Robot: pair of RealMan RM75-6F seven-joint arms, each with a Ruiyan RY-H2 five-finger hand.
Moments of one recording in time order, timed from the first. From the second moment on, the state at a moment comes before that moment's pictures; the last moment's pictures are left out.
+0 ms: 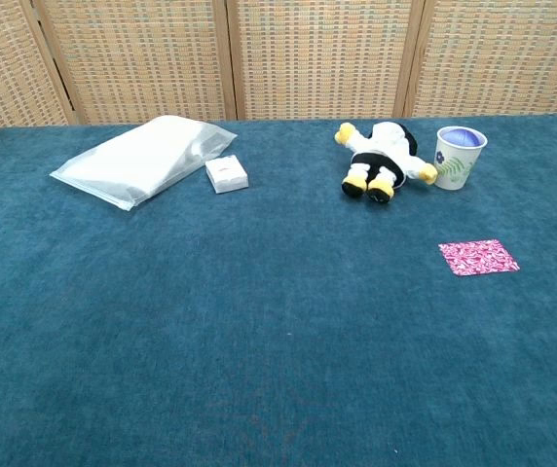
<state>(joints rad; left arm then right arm) -0.07 -1.11 -0.02 -1.59 1.51 1.48 -0.04 0.08 -1.16 0.07 -1.61 -1.55 1.52 -0.08</state>
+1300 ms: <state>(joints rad) -0.07 -1.12 -0.03 -1.59 1.49 1.48 0.01 0.57 -1.31 0.10 -1.45 -1.44 0.76 -0.02</state>
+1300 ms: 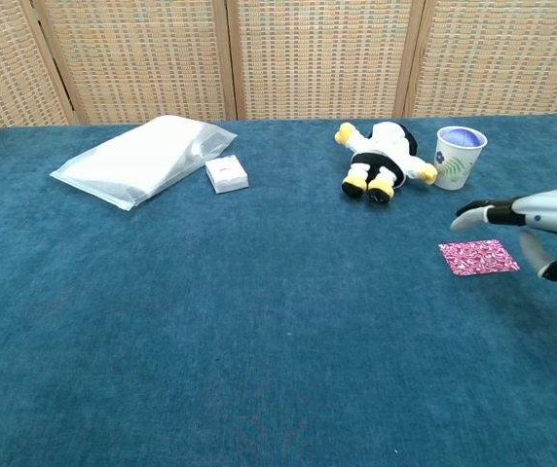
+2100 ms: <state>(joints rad) -0.07 -1.12 -0.03 -1.60 1.49 1.48 0.02 0.60 -1.37 0.03 -1.39 -1.27 0.69 -0.19</state>
